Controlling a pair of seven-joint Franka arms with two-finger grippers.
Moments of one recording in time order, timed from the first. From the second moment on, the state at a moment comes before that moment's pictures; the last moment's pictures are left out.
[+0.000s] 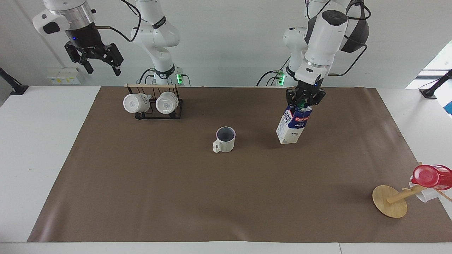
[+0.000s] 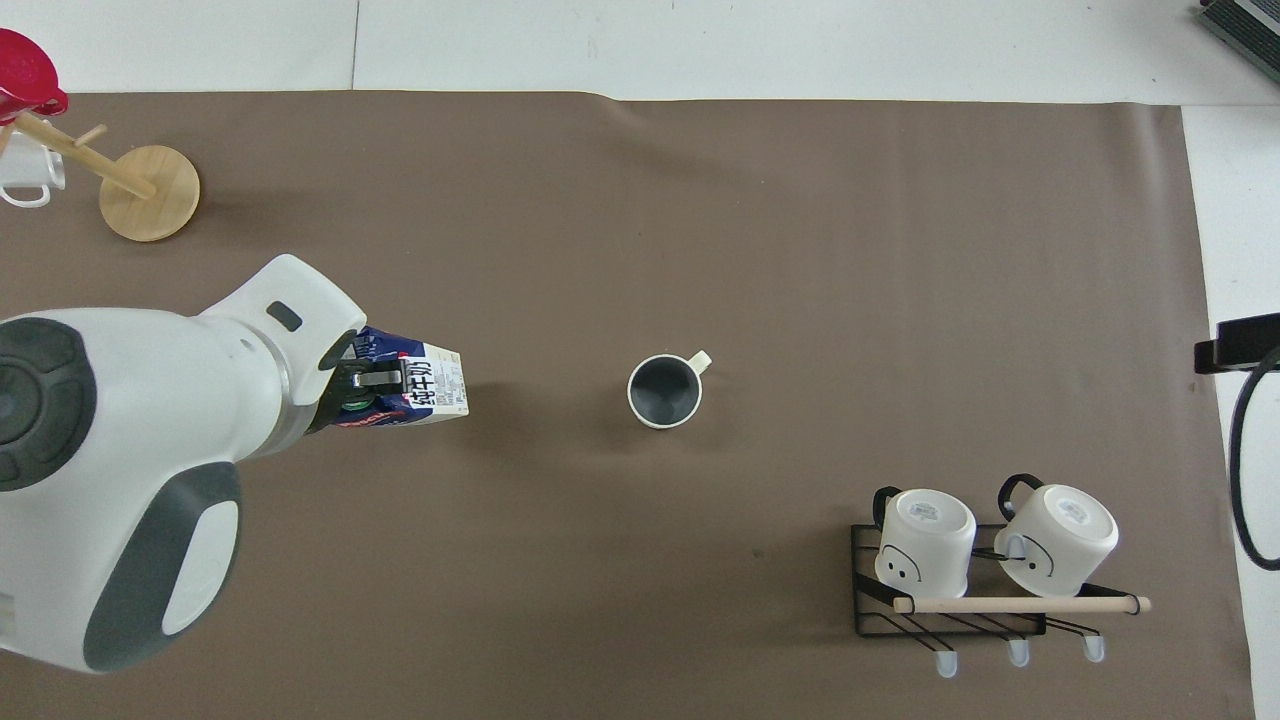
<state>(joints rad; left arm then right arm) -0.29 -0.12 -0.14 -2.00 -0.02 2.04 -0.46 0.01 -0.10 -0.06 -1.52 0.00 1.46 0.08</state>
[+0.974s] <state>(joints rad) -0.45 0.08 -0.14 -1.91 0.08 2.12 -0.71 0.01 -0.09 -0.06 -1.55 0.00 1.46 0.08</state>
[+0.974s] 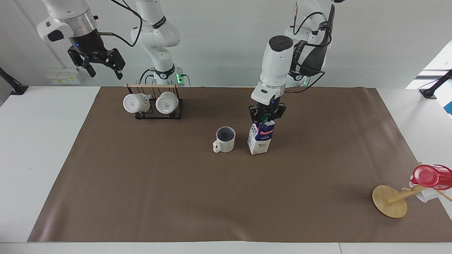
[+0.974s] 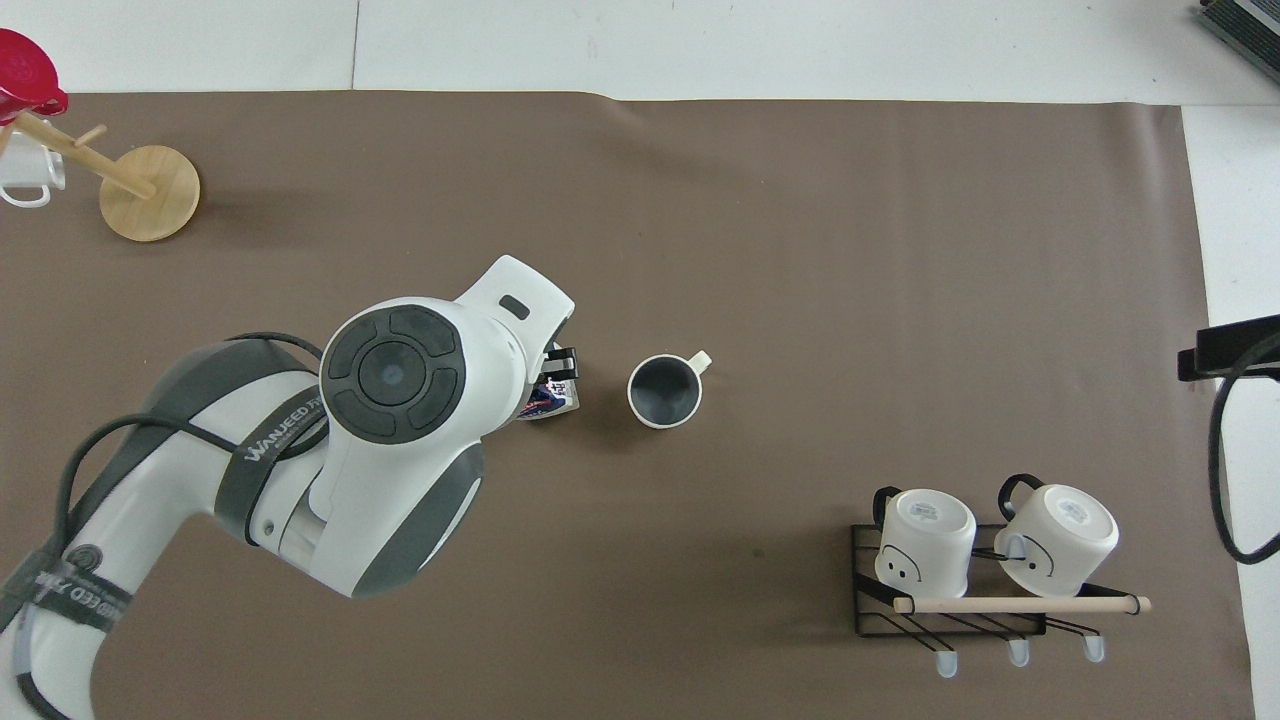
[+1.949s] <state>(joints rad) -0.47 0.09 -0.14 -1.90 0.09 2.12 -0.70 0.01 -0.09 -0.06 -1.55 0.00 1.46 0.08</state>
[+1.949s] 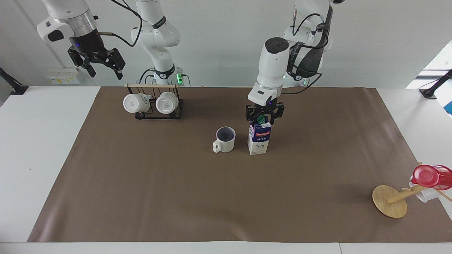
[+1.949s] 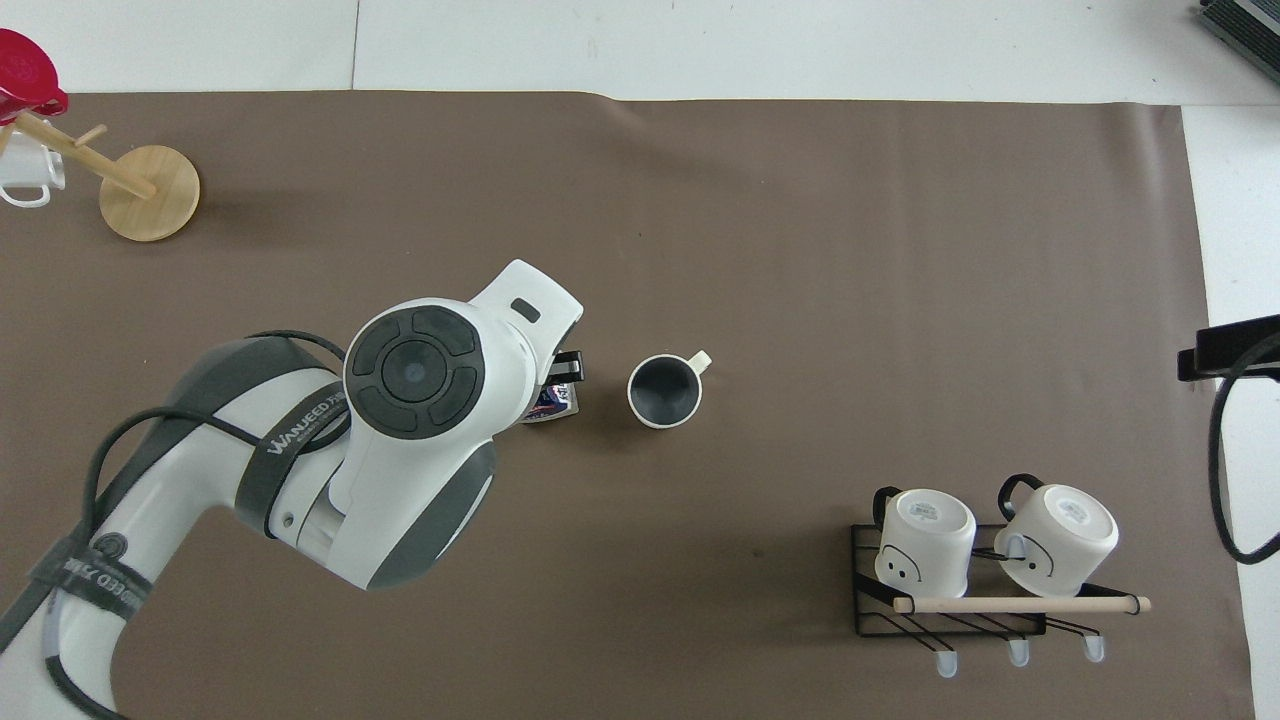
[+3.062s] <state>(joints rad) -0.33 0.07 -0.10 -1.59 0.05 1.70 -0.50 0.01 -0.09 -0.06 -1.55 0.00 1.46 0.08</state>
